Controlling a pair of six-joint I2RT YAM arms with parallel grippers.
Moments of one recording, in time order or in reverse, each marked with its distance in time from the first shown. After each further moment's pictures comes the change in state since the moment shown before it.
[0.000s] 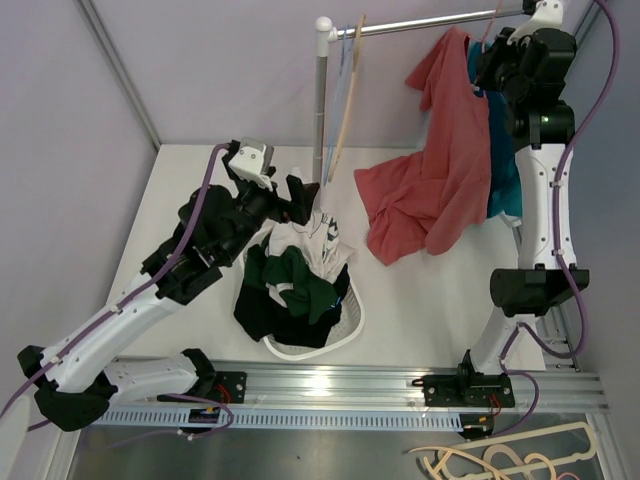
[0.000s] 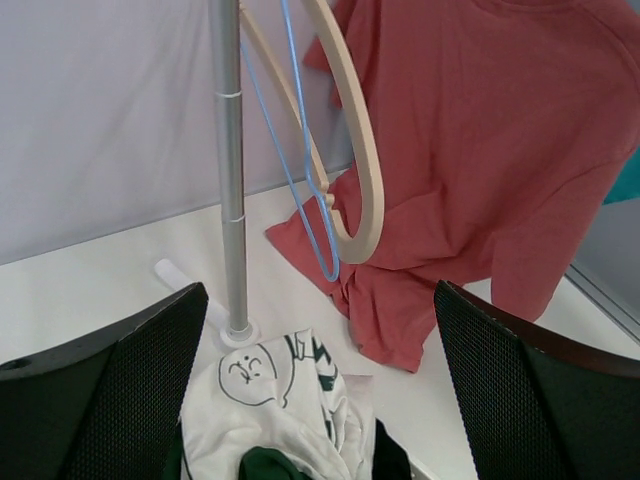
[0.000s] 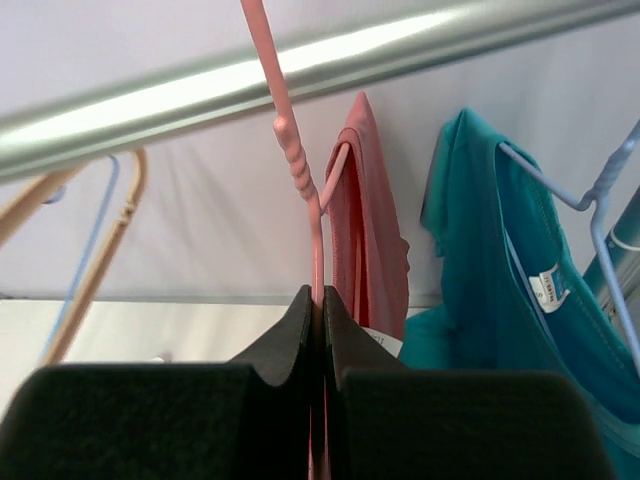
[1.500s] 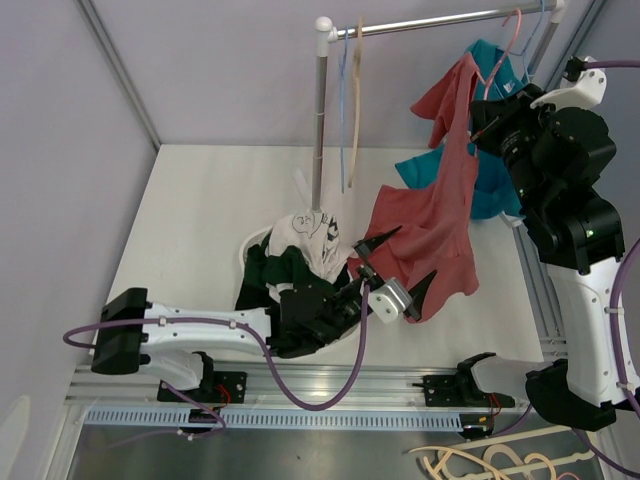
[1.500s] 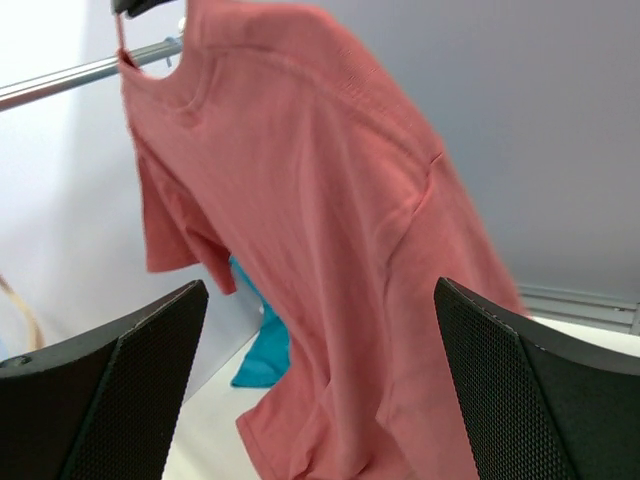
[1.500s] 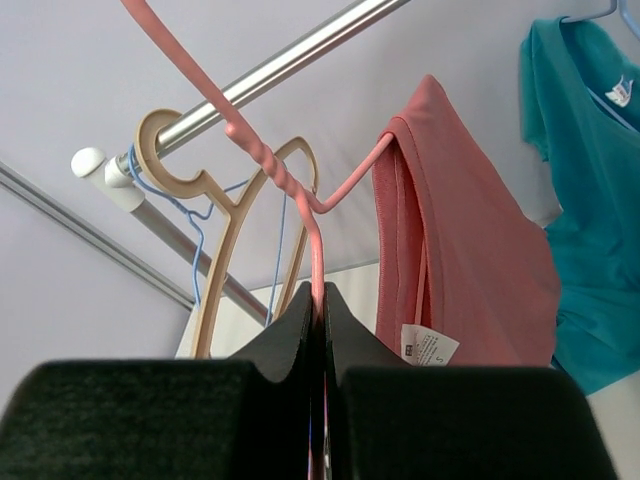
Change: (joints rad) left arm -0.612 0.354 -0.253 1.005 -0.074 0.691; right arm 0.354 -0.623 -0.422 -0.088 0.375 0.320
